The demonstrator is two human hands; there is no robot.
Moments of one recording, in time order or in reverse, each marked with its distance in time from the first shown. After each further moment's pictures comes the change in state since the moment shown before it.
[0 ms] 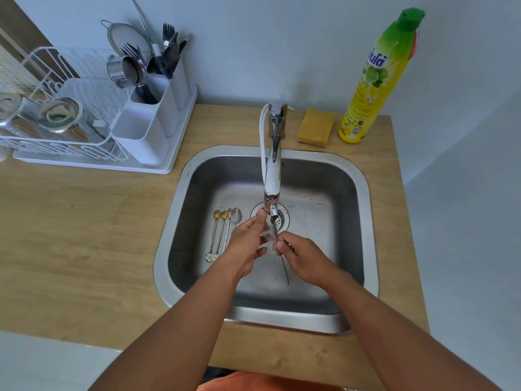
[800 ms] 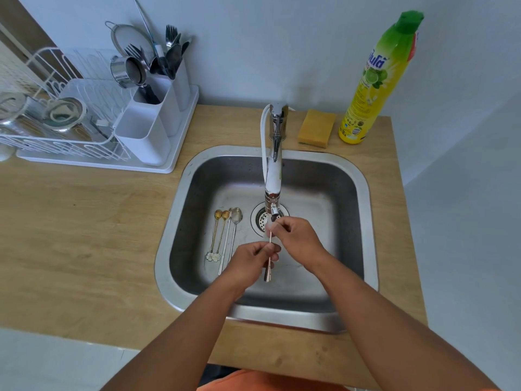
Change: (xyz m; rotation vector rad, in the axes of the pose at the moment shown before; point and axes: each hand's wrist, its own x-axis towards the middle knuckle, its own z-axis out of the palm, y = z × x) left_hand -0.021 -0.034 -0.019 0.409 -0.114 0.145; right_hand 0.031 -0.025 0.002 0.363 0.243 0.191
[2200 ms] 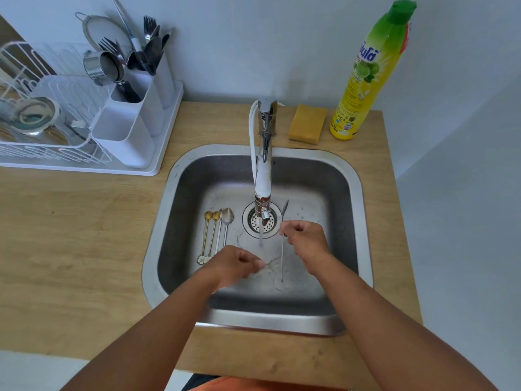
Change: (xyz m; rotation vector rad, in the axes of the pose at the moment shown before) left_hand 0.028 -0.009 -0.035 0.350 -0.163 -0.134; right_hand 0.007 0.023 -0.015 0.203 0.250 0.361
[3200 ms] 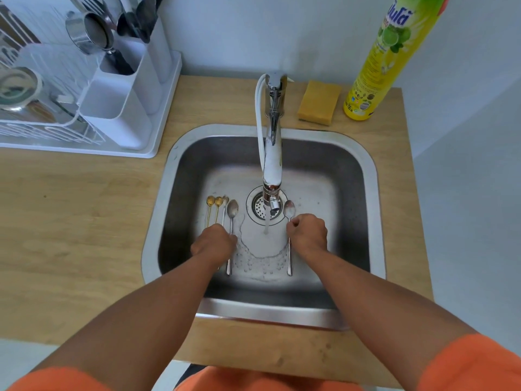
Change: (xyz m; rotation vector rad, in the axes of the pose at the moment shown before) left_hand 0.047 -0.019 -0.018 0.528 0.470 -0.328; right_hand 0.030 0.031 0.020 -0.686 0.126 -0.105
